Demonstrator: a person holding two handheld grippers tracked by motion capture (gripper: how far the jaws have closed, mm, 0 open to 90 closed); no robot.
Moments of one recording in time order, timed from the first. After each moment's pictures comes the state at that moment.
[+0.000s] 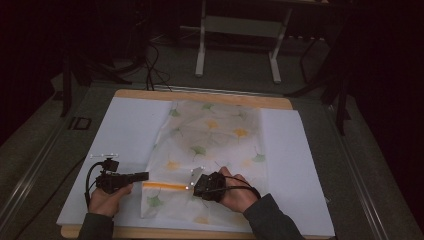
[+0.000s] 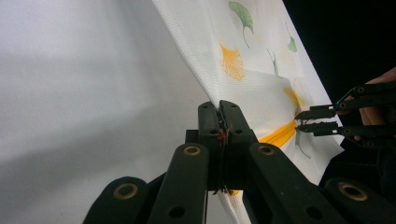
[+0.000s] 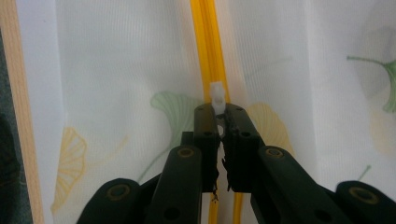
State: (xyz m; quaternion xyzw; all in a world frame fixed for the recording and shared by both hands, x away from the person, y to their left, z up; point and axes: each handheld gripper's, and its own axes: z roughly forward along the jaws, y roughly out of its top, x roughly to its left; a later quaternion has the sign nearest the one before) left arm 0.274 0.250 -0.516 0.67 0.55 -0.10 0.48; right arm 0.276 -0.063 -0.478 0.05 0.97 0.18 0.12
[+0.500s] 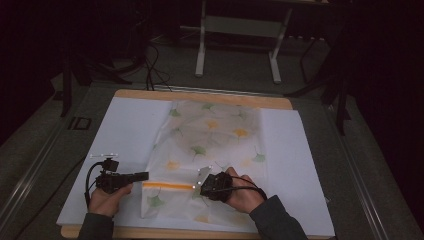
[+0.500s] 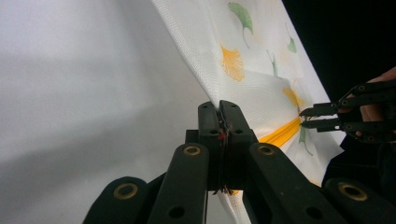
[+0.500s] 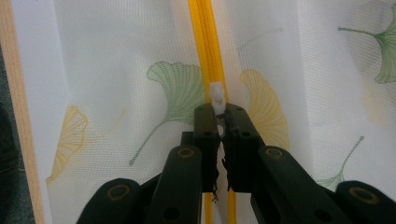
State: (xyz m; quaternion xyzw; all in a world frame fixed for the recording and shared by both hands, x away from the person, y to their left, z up) left arm 0.274 0.250 -0.516 0.67 0.55 -0.09 0.48; right arm 0.276 -0.080 -0.477 0.07 0.97 0.19 0.12
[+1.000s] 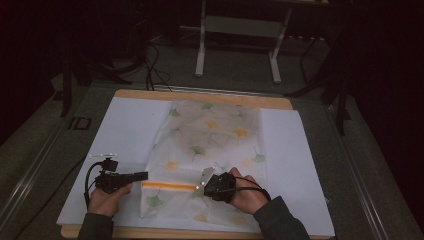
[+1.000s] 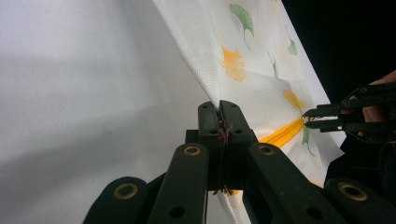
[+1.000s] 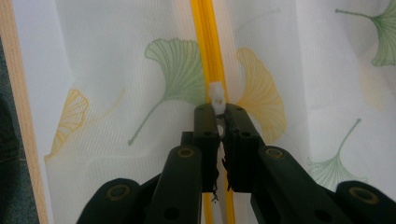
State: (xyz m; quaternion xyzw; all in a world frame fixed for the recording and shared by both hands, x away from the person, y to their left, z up) left arm 0.274 0.252 -0.516 0.67 0.55 -0.09 0.49; right arm 0.275 -0.089 -0.476 0.07 0.97 0.18 0.12
